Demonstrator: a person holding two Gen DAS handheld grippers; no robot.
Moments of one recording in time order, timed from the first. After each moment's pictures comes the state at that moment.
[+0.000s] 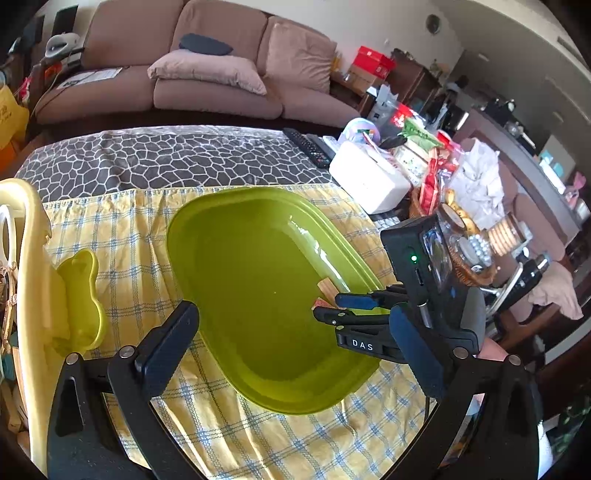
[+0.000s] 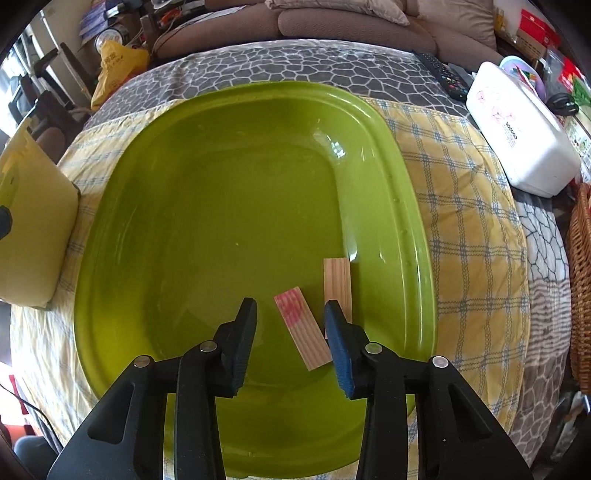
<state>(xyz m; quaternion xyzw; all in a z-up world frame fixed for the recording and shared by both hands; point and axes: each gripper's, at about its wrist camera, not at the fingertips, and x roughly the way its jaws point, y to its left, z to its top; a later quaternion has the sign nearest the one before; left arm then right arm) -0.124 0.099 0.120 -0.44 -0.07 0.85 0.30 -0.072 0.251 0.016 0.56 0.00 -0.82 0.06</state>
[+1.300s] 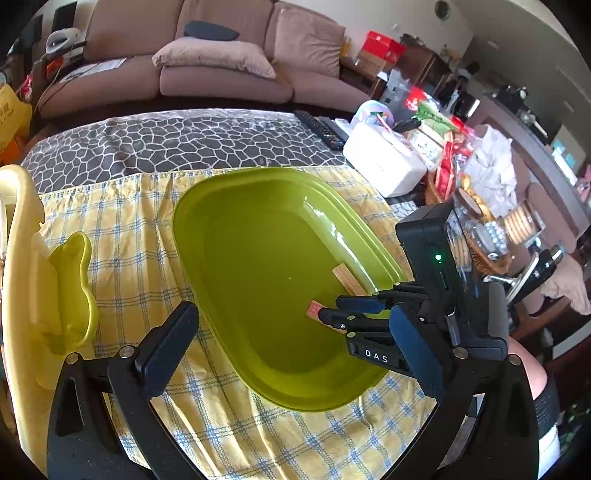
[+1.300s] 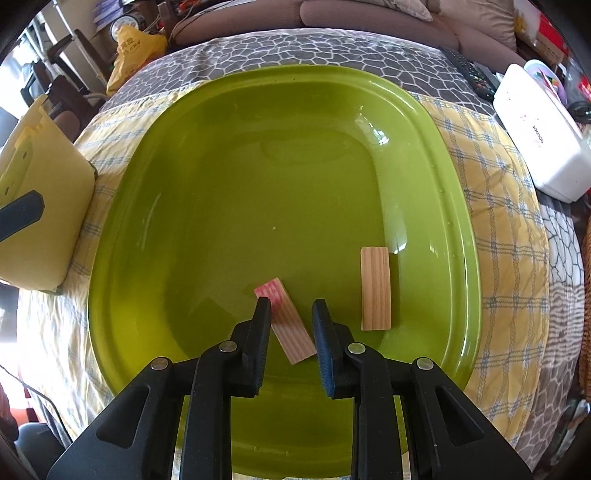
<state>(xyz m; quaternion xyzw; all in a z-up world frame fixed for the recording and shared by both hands) -0.132 0.102 0.103 -0.46 -0.04 0.84 0.28 -0.071 0.229 0.013 0.57 0.01 -0.81 0.10</state>
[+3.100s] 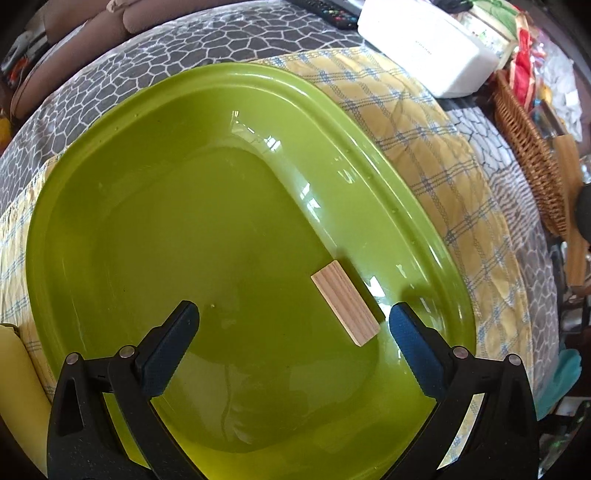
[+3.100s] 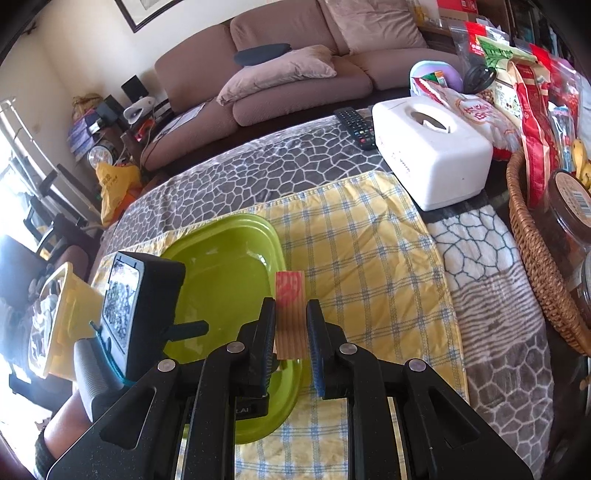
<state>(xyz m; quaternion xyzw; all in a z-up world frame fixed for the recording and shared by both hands) -0.192 0.265 0.006 -0.62 0.11 0.76 0.19 -0.042 0.359 0.109 0.44 -0.16 -0.88 0.03</state>
